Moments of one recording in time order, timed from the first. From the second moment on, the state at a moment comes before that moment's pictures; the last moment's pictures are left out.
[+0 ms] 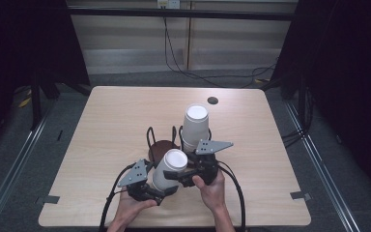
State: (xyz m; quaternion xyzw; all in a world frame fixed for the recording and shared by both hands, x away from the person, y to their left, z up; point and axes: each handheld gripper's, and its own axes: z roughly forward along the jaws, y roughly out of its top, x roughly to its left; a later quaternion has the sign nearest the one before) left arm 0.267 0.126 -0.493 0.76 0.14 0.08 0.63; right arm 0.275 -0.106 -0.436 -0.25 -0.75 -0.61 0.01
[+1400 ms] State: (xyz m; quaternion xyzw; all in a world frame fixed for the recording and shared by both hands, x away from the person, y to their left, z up) left arm 0.274 0.139 -0.480 0.83 0.14 0.07 0.53; right arm 0.267 -0.139 -0.445 -0.26 -0.75 -0.60 -0.01
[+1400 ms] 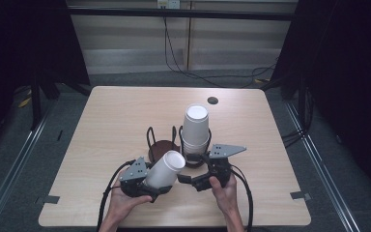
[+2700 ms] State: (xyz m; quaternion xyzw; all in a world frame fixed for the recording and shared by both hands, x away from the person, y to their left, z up) left arm 0.284 0.133 -0.456 0.93 0.08 0.05 0.37; right arm 0.266 -0.141 -0.448 -0.22 -0.86 -0.47 0.00
